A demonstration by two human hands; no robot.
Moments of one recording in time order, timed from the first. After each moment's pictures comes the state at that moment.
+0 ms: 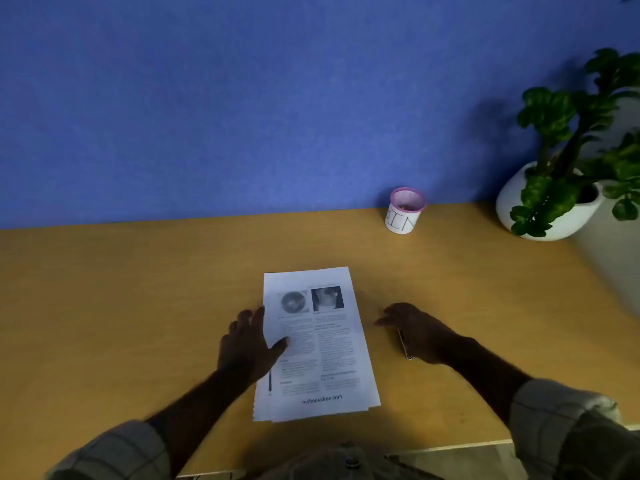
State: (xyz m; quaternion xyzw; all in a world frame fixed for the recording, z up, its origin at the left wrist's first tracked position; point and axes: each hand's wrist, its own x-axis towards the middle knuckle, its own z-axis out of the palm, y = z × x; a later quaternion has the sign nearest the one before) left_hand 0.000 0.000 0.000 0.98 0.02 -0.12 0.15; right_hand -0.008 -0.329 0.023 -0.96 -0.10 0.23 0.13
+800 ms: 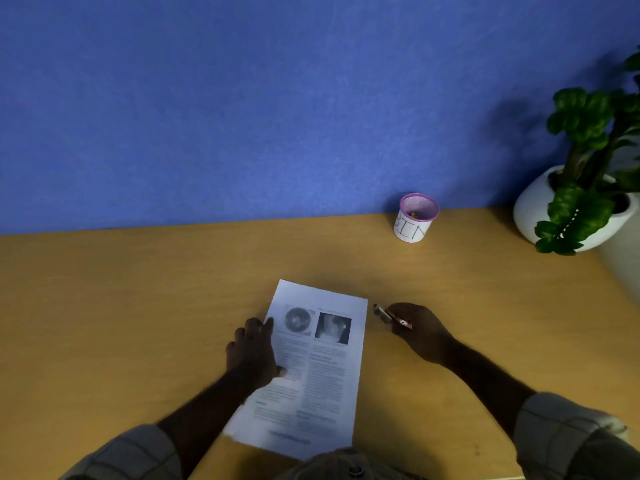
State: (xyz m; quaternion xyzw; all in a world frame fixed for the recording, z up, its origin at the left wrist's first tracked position) left_hand 0.044 -0.005 -0.014 0.97 0.00 -0.25 0.05; right_hand 0.034 -0.328 0.011 -0.91 0.00 0.11 0.39
